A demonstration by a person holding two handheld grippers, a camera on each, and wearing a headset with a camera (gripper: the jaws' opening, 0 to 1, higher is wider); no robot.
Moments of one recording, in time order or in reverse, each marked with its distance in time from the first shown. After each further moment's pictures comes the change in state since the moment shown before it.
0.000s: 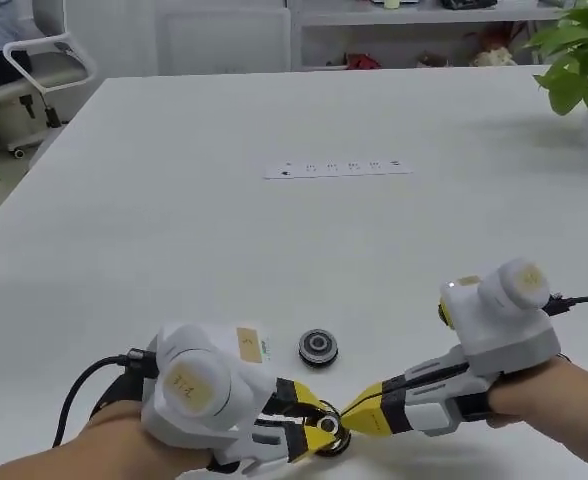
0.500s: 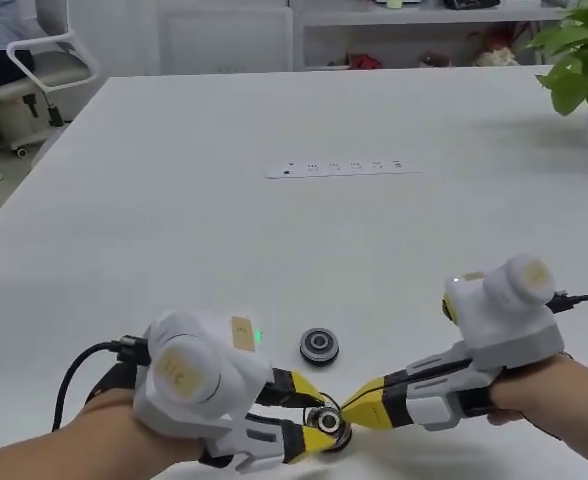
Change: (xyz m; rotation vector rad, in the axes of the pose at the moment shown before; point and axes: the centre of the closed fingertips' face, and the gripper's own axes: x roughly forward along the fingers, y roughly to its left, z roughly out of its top) left arm -0.012 0.001 0.010 -0.007 -0.022 -0.019; right arm -0.003 0.001 0.005 0.008 -0.025 0.003
